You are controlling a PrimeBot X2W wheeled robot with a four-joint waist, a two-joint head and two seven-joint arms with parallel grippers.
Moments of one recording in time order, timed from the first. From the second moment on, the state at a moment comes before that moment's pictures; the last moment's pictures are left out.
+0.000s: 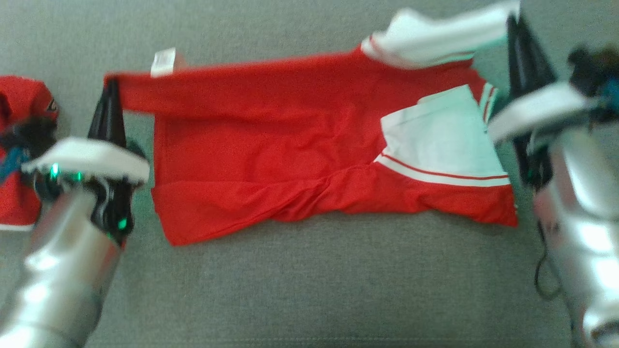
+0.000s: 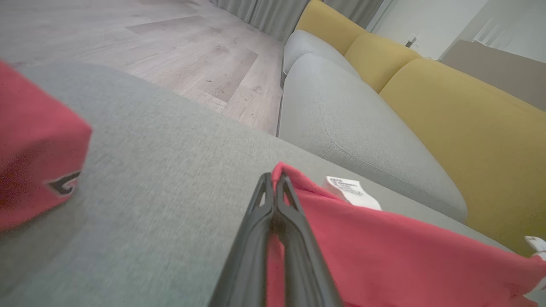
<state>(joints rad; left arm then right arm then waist) -0.75 0.35 -0.60 0.79 -1.14 -0.13 -0.25 -0.74 -0.21 0.19 0.73 0.28 0.13 -0.25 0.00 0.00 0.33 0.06</state>
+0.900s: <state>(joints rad) -0.25 0.16 -0.19 0.64 -0.55 -0.08 -0.25 -0.33 -0.14 0.07 0.66 0.34 0.13 -0.25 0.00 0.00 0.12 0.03</state>
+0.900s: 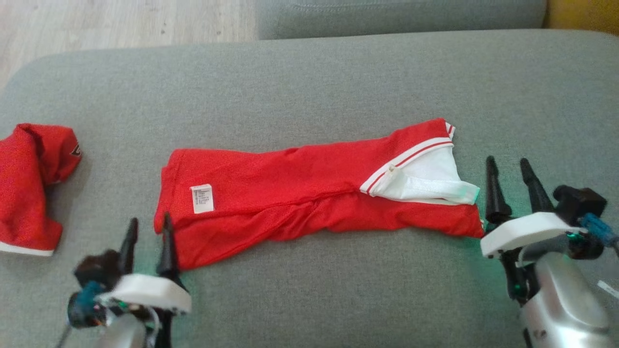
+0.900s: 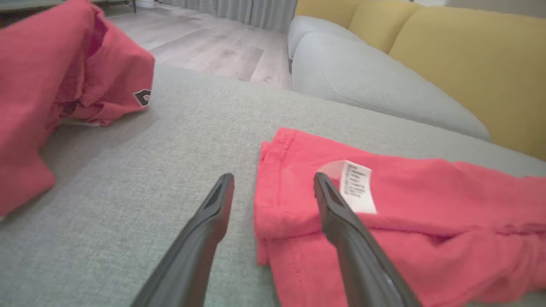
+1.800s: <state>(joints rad) -0.04 0.05 -0.13 0.47 -0.18 -0.11 -0.25 -0.30 -0.05 0.02 0.72 0.21 0.13 -0.25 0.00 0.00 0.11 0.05</state>
